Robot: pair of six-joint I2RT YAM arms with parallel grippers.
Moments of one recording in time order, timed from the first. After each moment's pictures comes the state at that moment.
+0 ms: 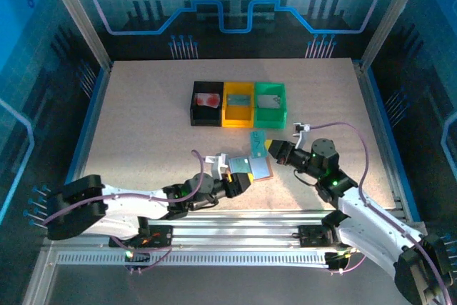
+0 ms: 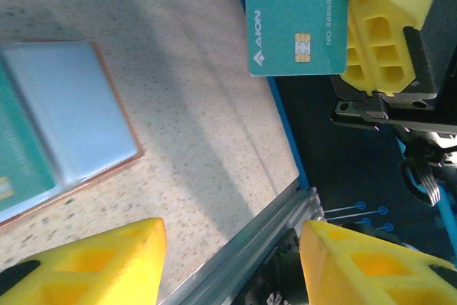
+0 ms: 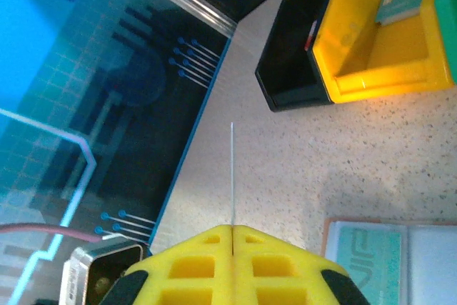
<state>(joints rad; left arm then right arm) -1.15 1.30 0.36 0.69 -0.18 -1.11 0.47 0.79 0.35 0.24 -0.37 0.90</state>
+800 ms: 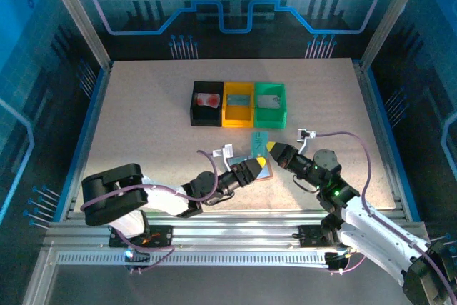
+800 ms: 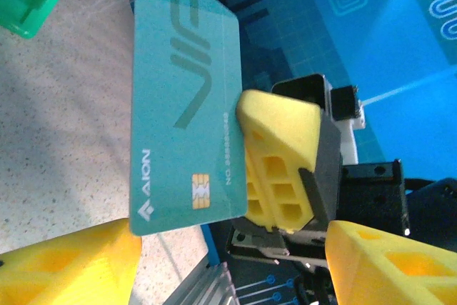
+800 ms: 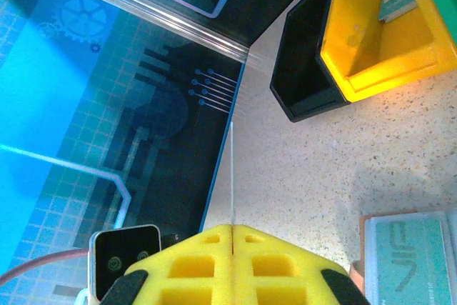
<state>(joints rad) -1.15 1.57 0.43 1.21 -0.27 -1.18 0.57 0.68 0.27 0.29 -0.22 1.09</state>
